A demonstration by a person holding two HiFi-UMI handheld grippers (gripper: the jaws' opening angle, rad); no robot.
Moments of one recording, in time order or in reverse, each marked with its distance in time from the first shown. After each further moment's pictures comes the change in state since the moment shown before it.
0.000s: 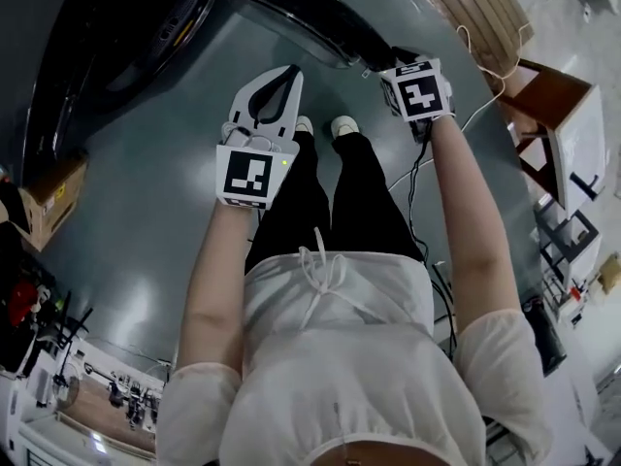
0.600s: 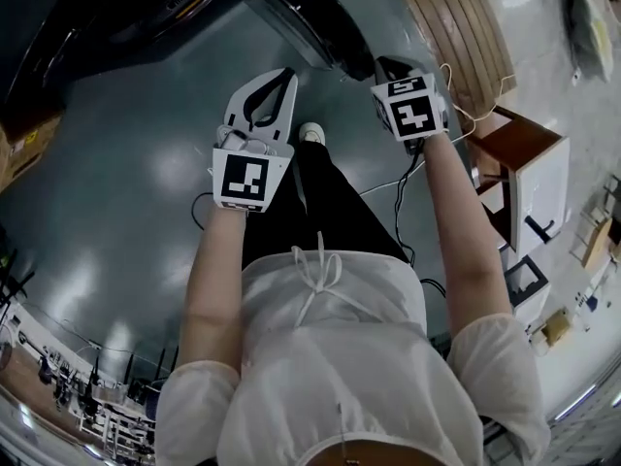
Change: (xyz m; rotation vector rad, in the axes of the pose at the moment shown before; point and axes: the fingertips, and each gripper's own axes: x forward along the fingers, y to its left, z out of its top) left arm -0.035 -0.035 0.034 -0.032 -0.066 0.219; right arm -0.069 0.009 0.032 -0.253 -0.071 0.058
